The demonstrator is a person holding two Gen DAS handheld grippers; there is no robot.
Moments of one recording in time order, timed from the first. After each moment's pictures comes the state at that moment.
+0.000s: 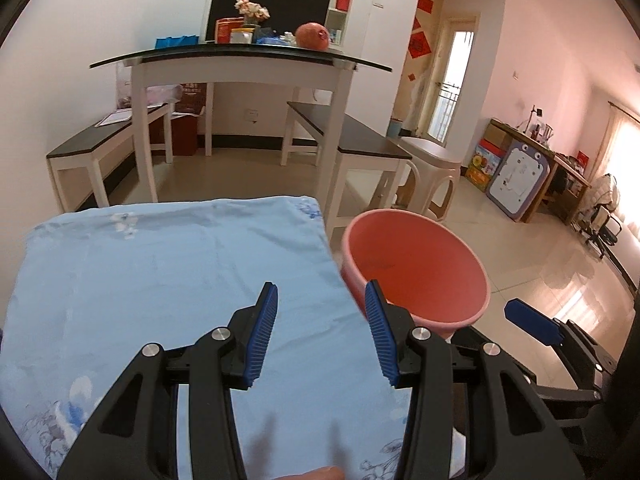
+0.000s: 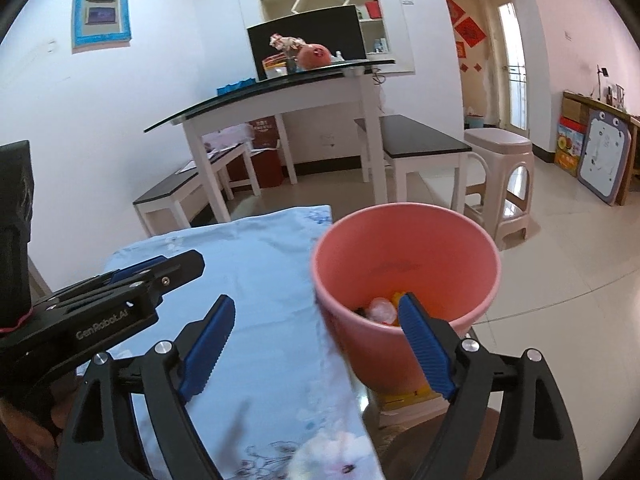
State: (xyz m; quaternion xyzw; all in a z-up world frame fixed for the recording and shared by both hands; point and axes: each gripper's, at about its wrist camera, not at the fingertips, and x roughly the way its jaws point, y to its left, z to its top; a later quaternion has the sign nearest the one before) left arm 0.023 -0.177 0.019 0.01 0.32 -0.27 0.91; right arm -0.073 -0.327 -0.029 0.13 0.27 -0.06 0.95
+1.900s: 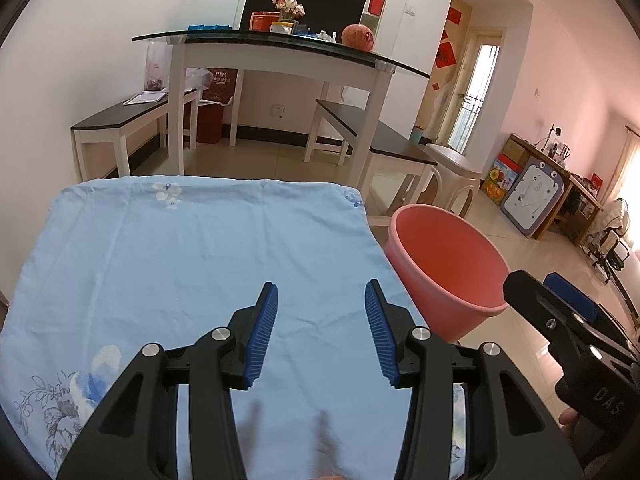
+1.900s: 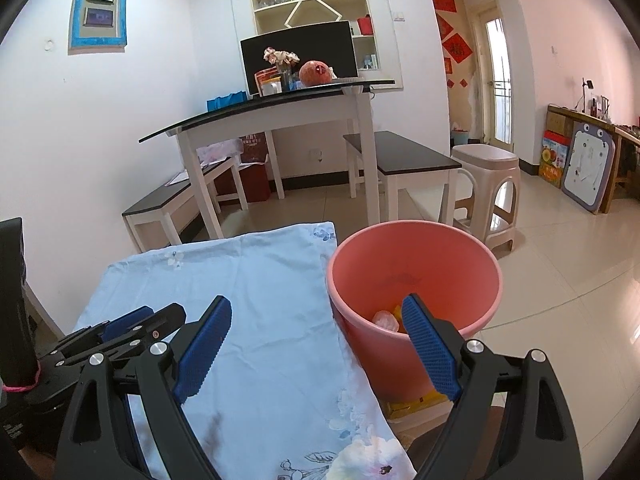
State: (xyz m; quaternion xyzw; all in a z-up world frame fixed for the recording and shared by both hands) left arm 0.023 -0.124 0.003 -0.03 0.33 -0.24 0.91; right arm -0.068 -0.296 -0.012 0.12 0.24 -0.10 0.96
